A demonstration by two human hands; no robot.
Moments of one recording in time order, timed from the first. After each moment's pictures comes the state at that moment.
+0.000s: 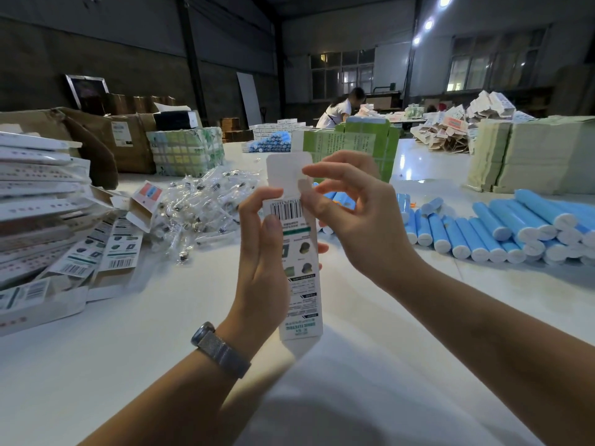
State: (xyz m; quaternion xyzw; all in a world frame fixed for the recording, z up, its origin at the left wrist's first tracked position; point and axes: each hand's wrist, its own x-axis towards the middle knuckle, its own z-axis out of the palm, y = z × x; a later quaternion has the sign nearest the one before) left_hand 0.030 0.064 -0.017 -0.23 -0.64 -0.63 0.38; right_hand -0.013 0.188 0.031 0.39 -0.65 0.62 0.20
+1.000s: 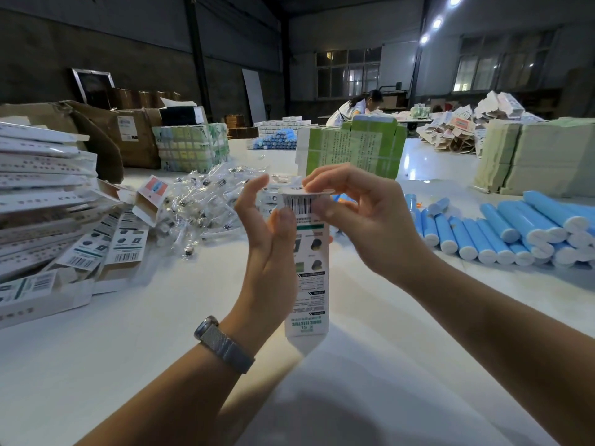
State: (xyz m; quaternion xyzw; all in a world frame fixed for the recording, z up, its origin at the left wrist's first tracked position) left_hand 0.030 0.061 -0.015 -0.21 -0.64 -0.64 0.37; right_hand -0.013 0.191 0.032 0.44 -0.64 0.62 0.15
